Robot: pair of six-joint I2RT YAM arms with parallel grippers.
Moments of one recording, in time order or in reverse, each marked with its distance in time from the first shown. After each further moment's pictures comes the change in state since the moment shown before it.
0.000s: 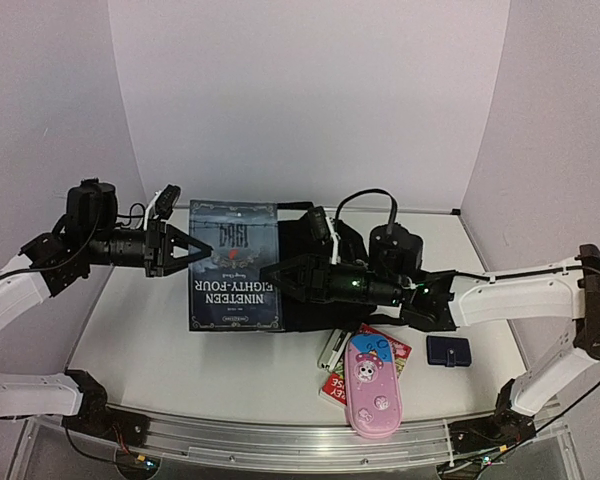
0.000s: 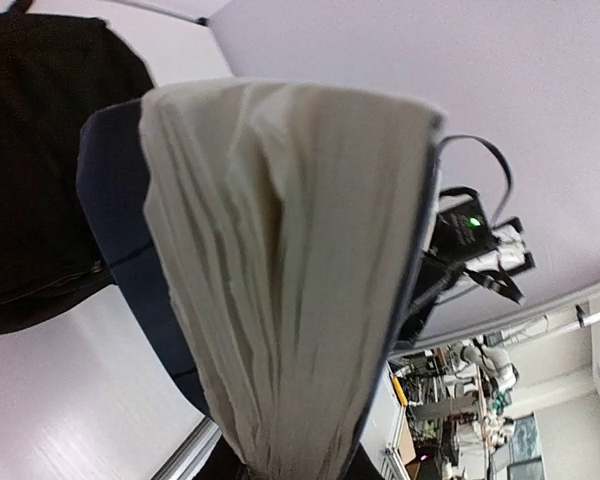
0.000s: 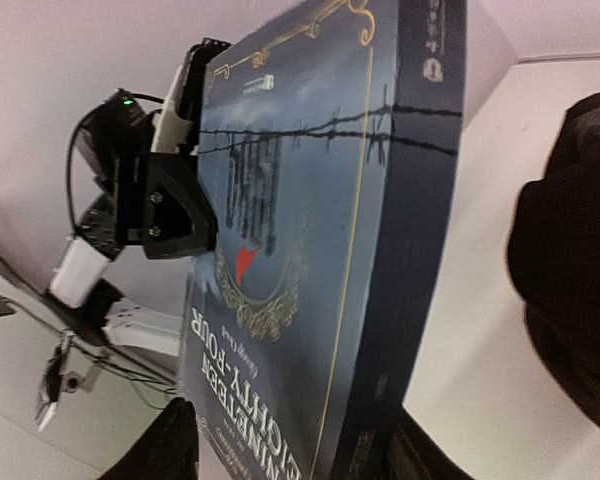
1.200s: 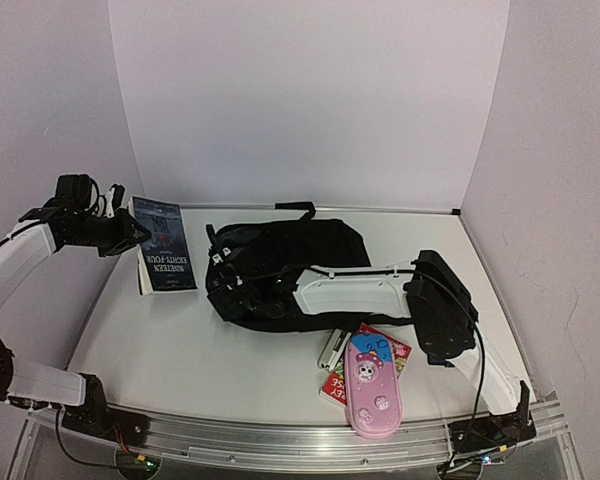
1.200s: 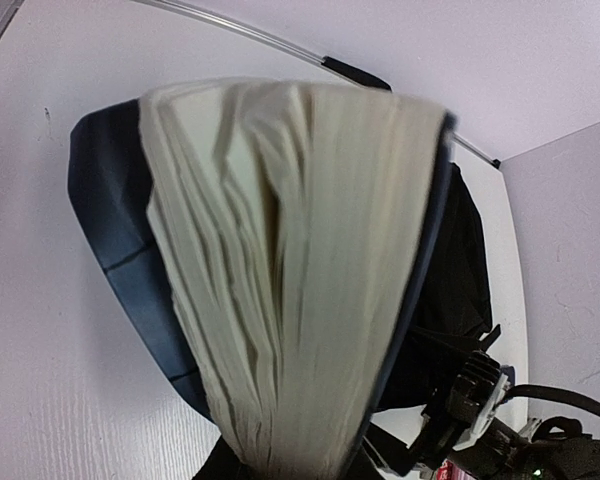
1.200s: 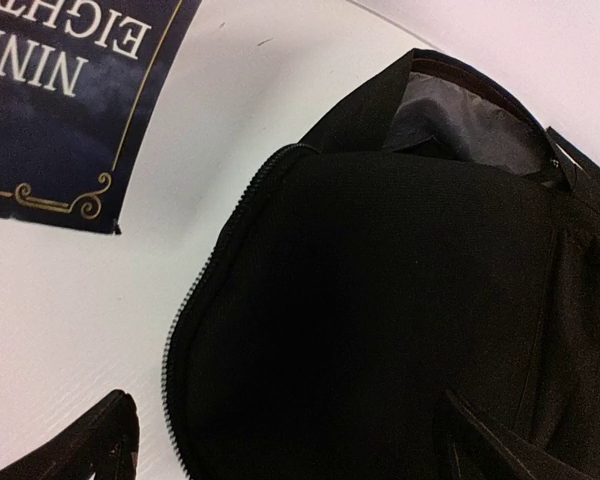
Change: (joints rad) left arm 0.522 0.246 0.141 -0.287 -0.304 0.390; right arm 0.085 0.883 1.035 -0.773 0.728 -0.681
